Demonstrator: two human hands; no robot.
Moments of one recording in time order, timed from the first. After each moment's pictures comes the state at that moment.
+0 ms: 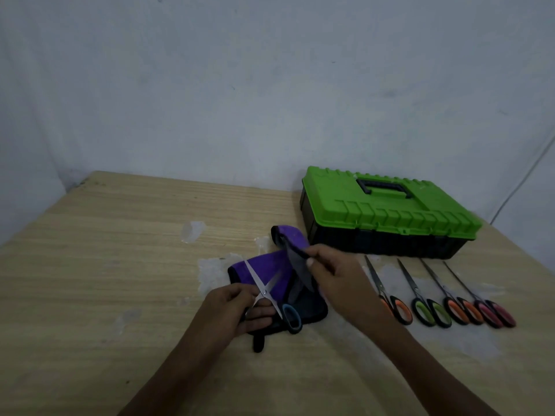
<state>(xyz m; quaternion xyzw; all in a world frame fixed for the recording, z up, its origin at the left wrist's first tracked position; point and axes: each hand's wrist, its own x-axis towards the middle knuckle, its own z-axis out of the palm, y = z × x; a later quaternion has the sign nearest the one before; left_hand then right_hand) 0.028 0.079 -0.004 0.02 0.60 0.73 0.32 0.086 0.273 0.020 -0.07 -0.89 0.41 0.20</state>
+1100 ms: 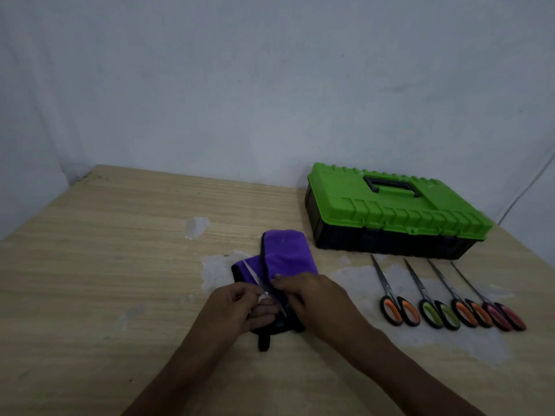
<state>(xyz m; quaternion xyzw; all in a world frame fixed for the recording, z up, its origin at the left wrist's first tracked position) 0.026 0.081 -0.007 0.03 0.61 0.73 0.32 0.076 0.248 -0.010 0.01 -0.99 0.13 0.09</state>
